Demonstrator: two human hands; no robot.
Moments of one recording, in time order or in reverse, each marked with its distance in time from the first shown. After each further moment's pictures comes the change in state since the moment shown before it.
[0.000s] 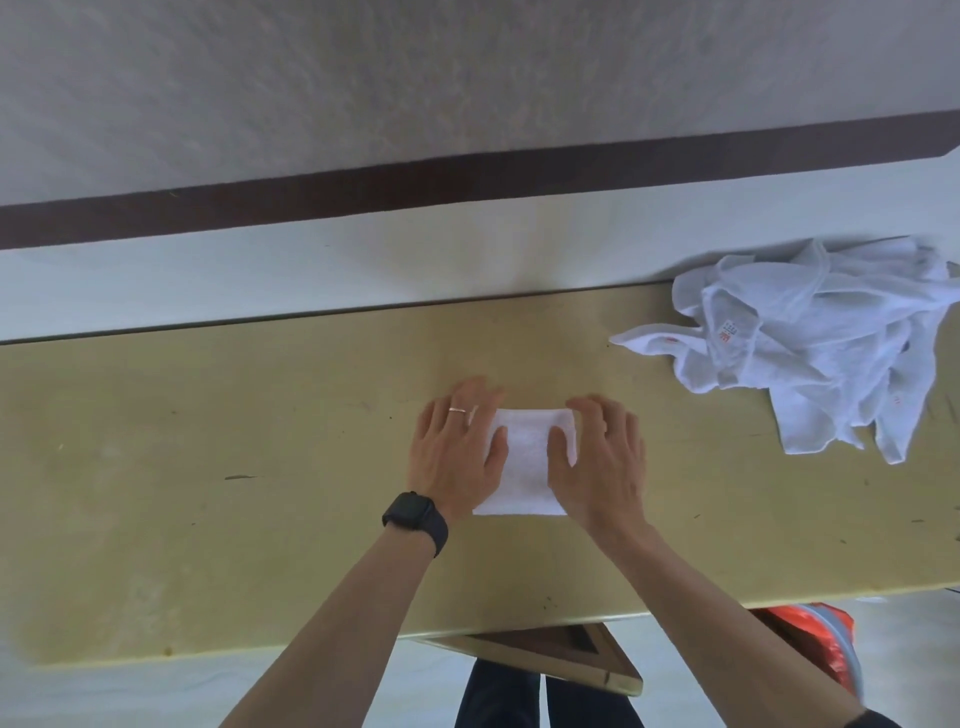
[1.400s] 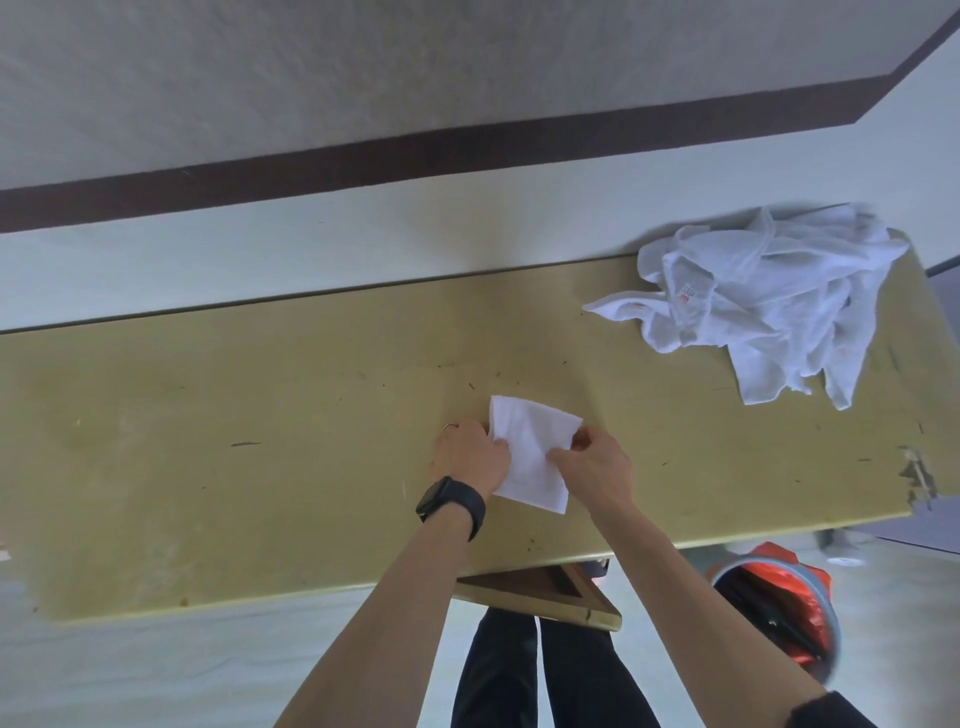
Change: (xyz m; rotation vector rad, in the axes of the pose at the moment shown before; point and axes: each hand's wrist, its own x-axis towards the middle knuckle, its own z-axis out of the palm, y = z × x) left_hand -0.025 0.054 -0.003 -0.313 -0.501 -0.716; right_hand -0.039 0.010 -0.029 0.424 -0.380 0.692
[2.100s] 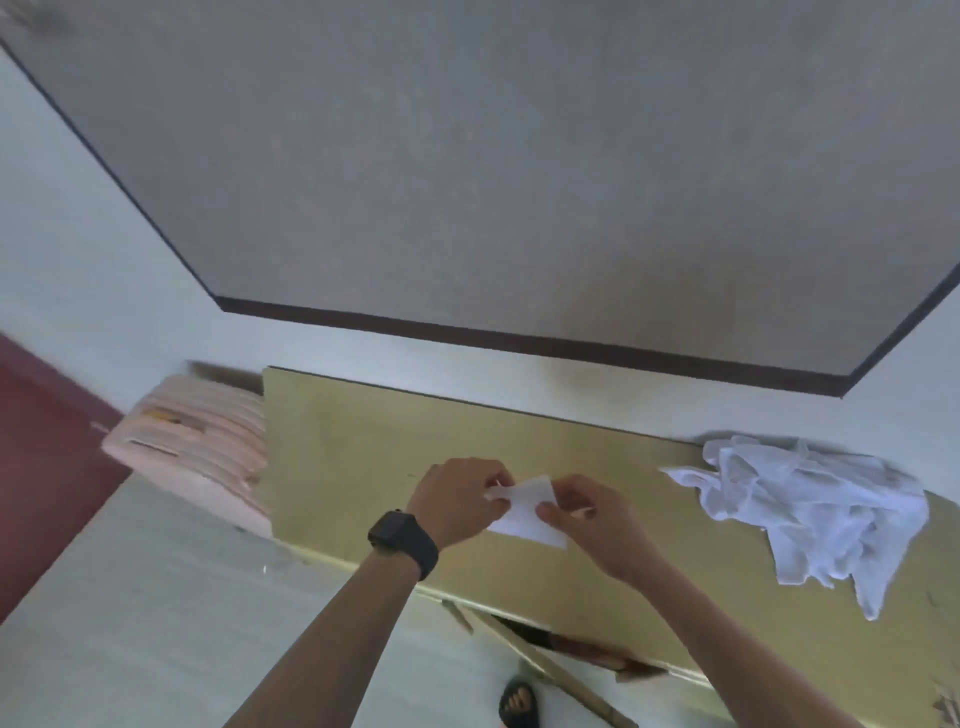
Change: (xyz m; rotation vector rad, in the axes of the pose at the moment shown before) left_hand -0.245 -0.032 -0.194 0.132 0.344 0.428; right_hand -0.194 -0.094 -0.075 -0.130 -0.419 -0.888
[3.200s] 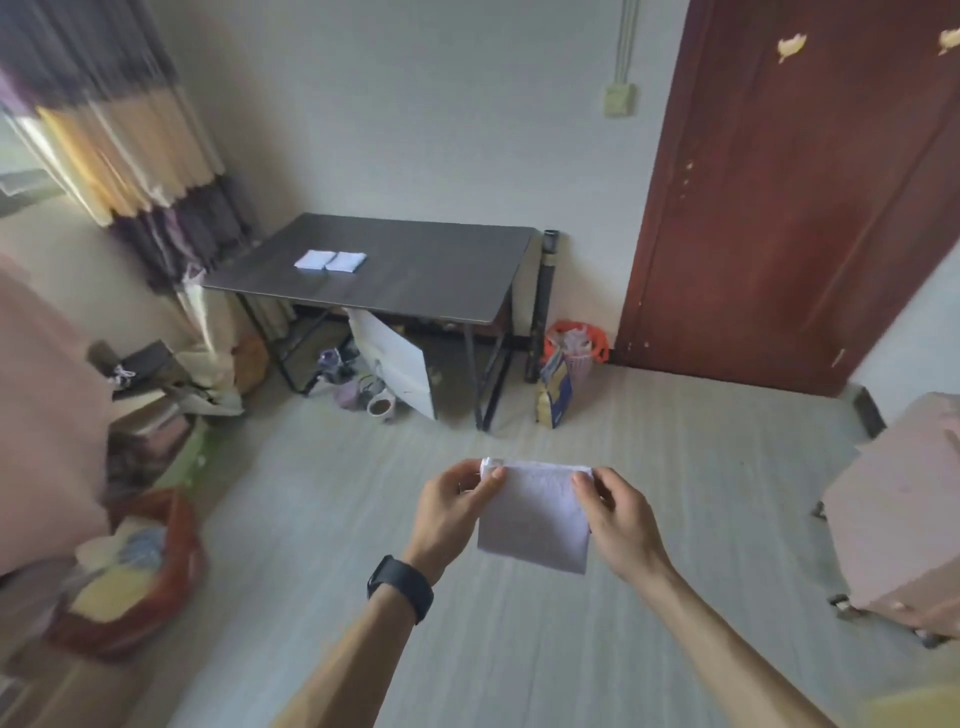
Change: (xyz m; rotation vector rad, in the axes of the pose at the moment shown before) left_hand -0.887 -0.158 0.142 -0.892 1.579 -1.172; right_hand -0.527 -0.177 0.596 -0.147 -1.167 -0.652
